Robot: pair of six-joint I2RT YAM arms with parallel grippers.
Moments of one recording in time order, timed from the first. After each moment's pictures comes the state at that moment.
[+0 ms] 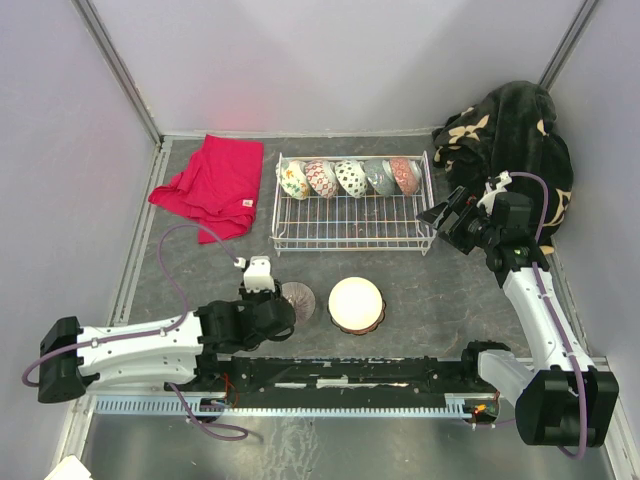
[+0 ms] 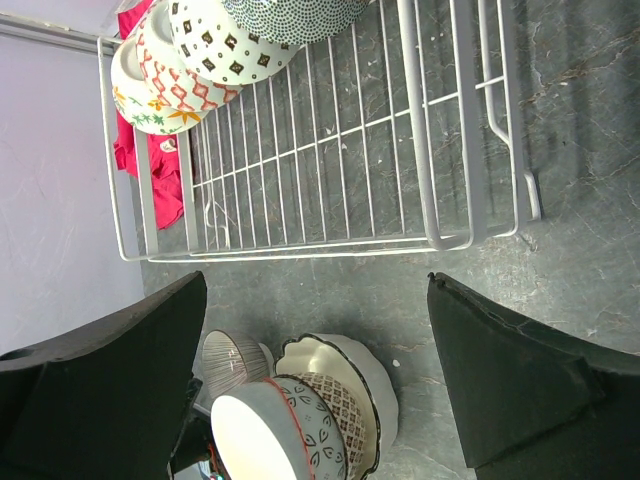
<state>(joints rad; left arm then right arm) -1.26 0.87 0.52 -0.65 -0.83 -1.06 -0.03 1.01 0.75 -0.31 -0.45 0.72</state>
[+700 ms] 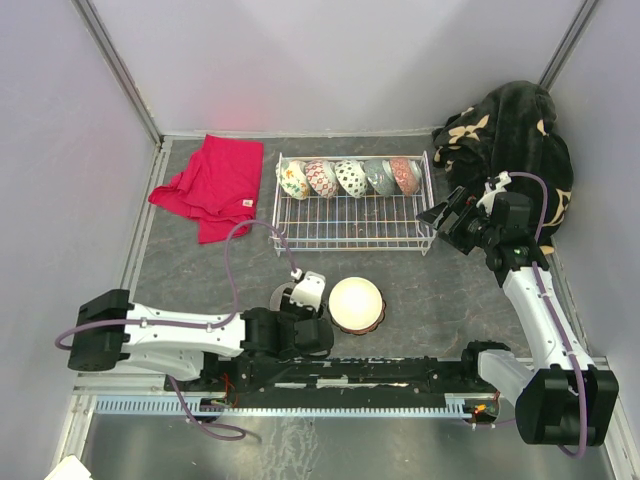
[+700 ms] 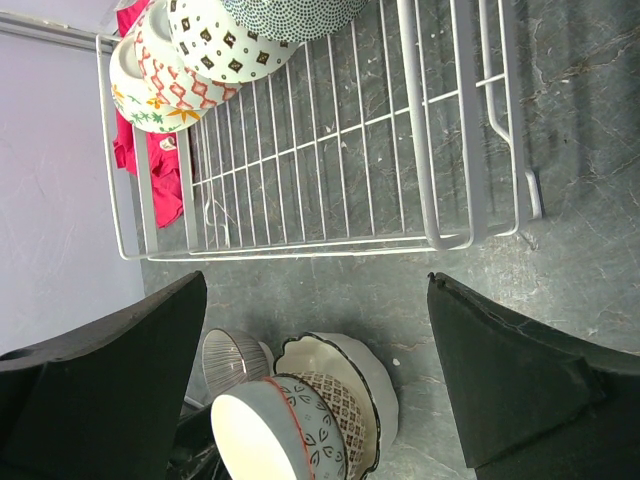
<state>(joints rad) -1.47 1.19 0.68 -0.57 -0.80 -0.91 -0.03 1.01 0.75 -0.31 -0.45 0.72</state>
